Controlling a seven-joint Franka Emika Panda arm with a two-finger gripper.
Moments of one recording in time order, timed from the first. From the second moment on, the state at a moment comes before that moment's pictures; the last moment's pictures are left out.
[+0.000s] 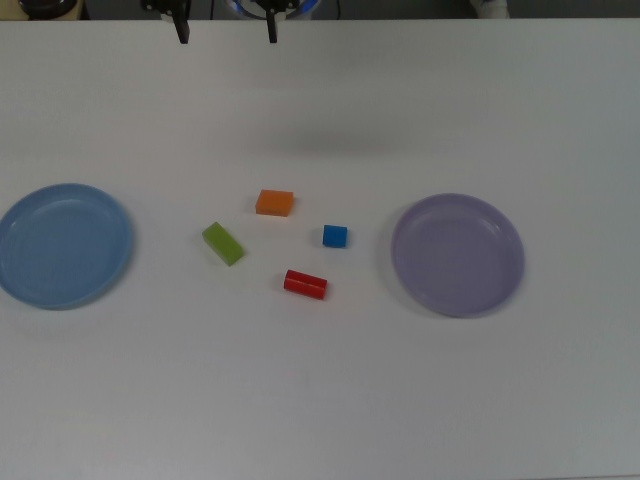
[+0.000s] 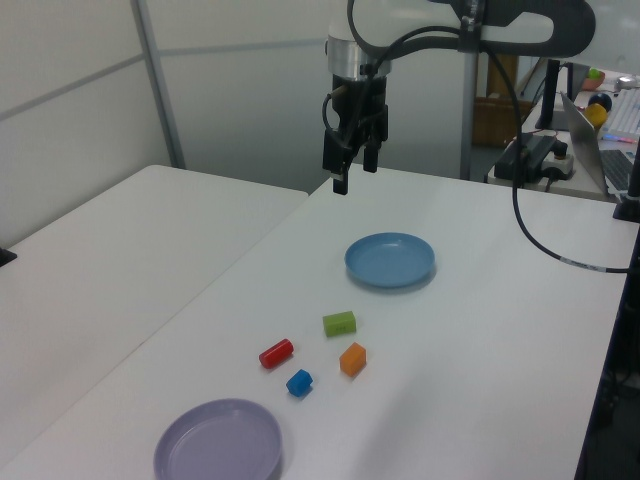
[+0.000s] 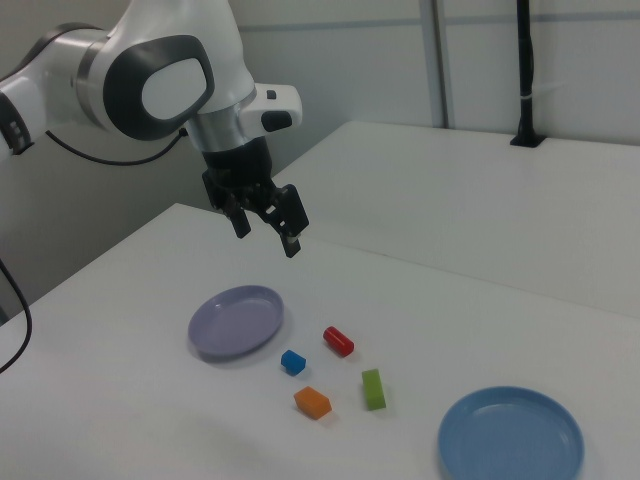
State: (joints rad) arm 0.15 0.05 -0.20 -1.47 0.06 1.59 -0.01
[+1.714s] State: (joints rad) arm 0.10 0.40 -0.20 -1.53 0.04 1.89 -0.61
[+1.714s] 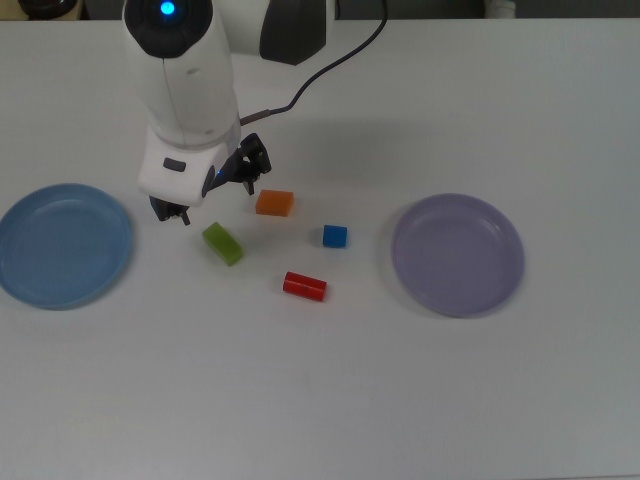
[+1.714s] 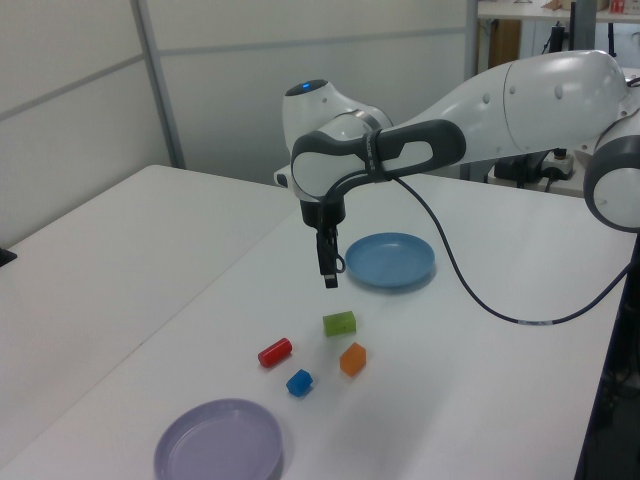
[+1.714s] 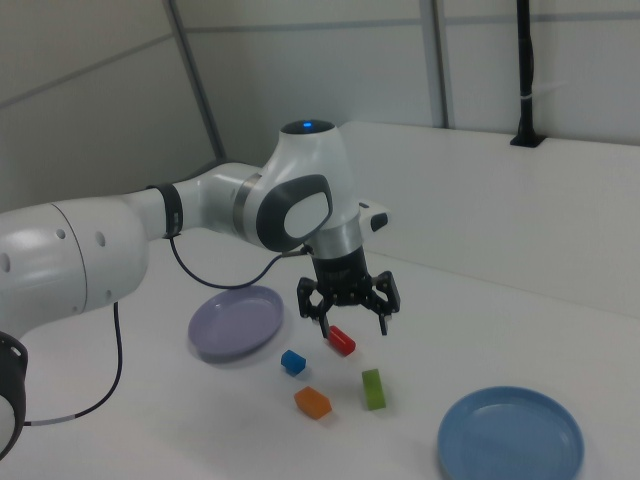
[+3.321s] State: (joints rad) arm 0.11 0.56 -0.20 -1.56 -0.02 1.99 -0.64
